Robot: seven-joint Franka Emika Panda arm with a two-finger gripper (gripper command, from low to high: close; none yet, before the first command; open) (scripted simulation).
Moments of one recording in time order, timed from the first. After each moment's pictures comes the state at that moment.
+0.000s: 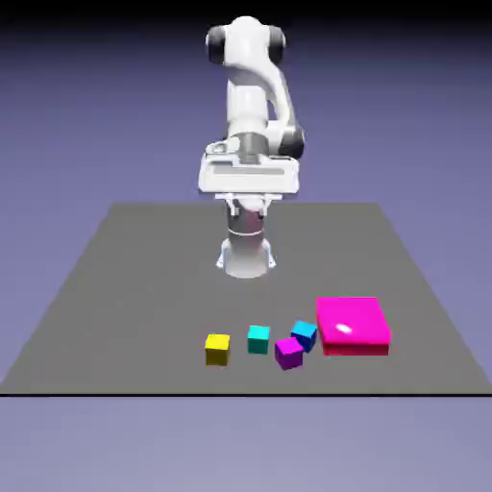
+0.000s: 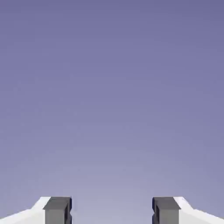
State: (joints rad) arm 0.01 -0.53 0.01 -2.79 0.00 3.00 0.75
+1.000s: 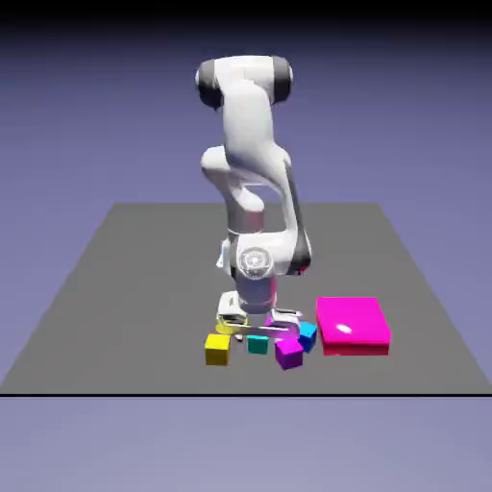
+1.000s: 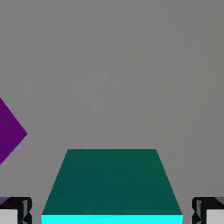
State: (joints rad) arm -0.07 0.35 0.12 -2.49 0.03 2.53 0.95
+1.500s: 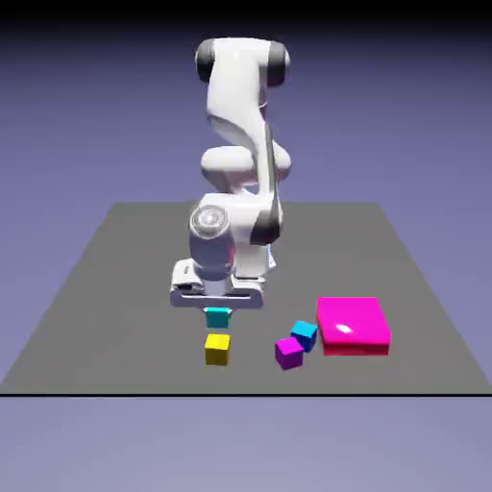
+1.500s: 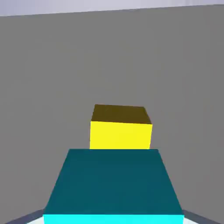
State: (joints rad) arm 0.04 0.22 -0.18 -2.34 0.02 2.24 0.68
